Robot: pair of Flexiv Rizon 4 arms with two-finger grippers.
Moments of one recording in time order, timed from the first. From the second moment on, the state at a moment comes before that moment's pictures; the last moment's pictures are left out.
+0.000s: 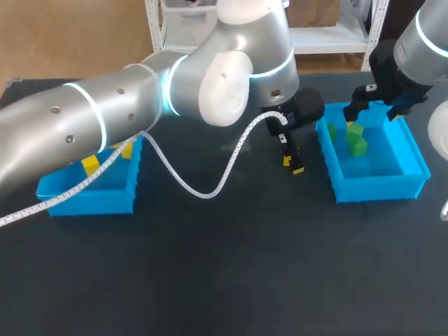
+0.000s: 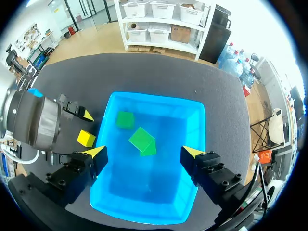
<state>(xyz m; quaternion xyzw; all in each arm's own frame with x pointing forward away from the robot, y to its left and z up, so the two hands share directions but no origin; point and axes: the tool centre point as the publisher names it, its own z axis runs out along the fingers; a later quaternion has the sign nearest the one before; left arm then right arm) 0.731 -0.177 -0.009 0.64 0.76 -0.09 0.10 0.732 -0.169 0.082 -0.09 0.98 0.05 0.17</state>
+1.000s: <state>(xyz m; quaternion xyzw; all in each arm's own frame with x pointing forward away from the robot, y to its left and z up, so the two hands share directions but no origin) 0.764 -0.145 0.026 0.56 0.81 -0.09 0.14 0.732 -0.169 0.082 -0.09 0.98 0.05 0.17</state>
